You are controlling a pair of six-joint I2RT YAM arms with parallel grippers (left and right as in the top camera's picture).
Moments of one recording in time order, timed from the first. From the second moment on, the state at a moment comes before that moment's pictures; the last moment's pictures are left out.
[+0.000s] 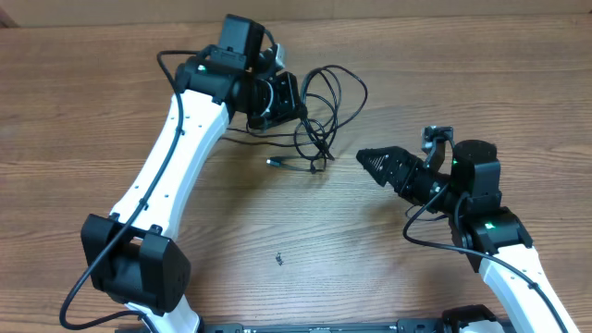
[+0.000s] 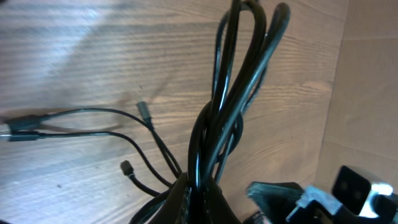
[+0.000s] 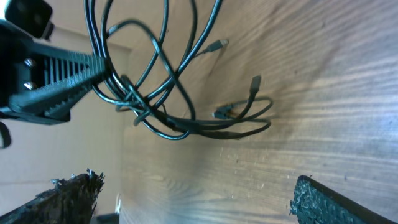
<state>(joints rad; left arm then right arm) -0.34 1.84 1.74 -0.97 0.54 -0.60 0.16 1.06 0.64 -0.19 -0.64 0.79</state>
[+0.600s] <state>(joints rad) -0.46 1.84 1.74 -1.00 0.45 -0.77 0.31 1.06 0.64 -0.19 -0.49 0.74</state>
